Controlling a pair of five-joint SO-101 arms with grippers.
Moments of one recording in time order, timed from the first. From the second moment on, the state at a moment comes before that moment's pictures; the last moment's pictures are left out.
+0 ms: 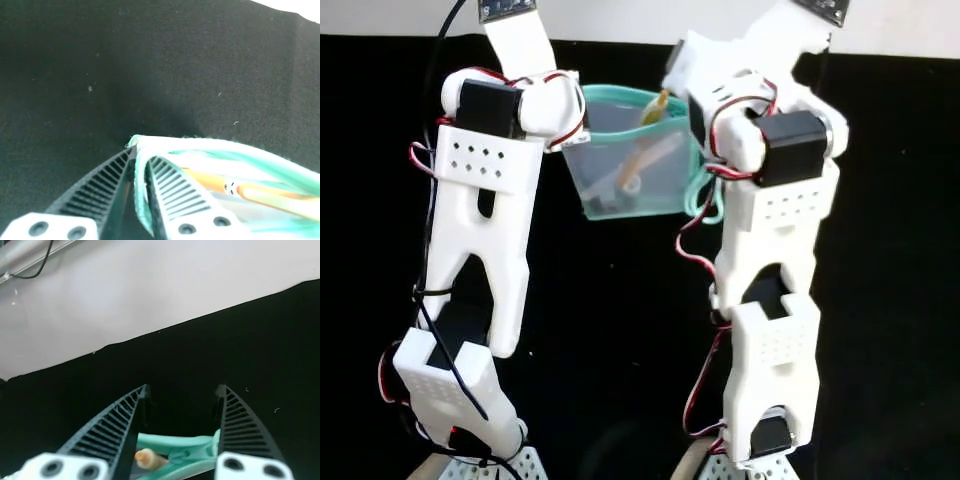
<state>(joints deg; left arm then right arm) 5.9 21.7 -44.5 94.6 24.8 -18.5 30.2 -95.2 100.4 -30.4</state>
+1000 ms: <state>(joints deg) 5.5 21.7 -44.5 94.6 24.8 -22.6 41.5 -95.3 100.4 -24.6</state>
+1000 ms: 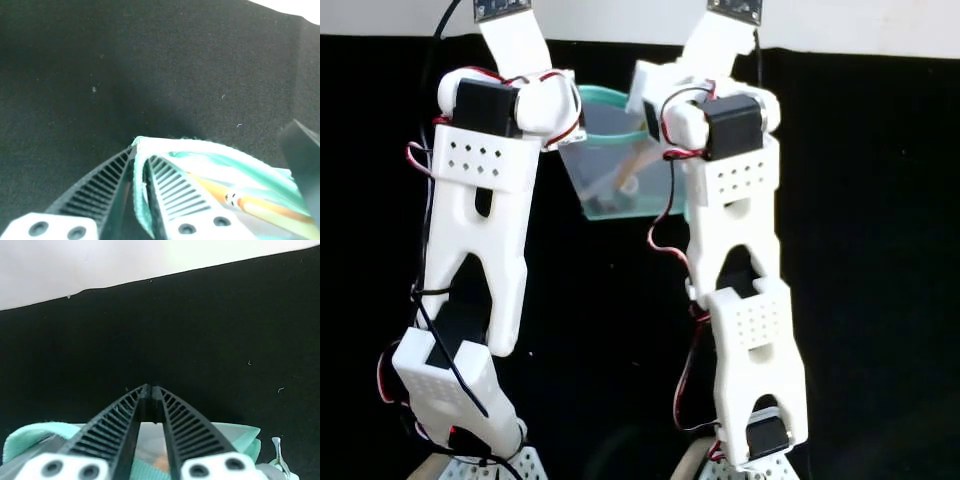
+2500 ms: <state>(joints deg) 5.6 21.8 -44.5 94.5 24.7 -28.0 33.4 -95.4 100.4 -23.9</state>
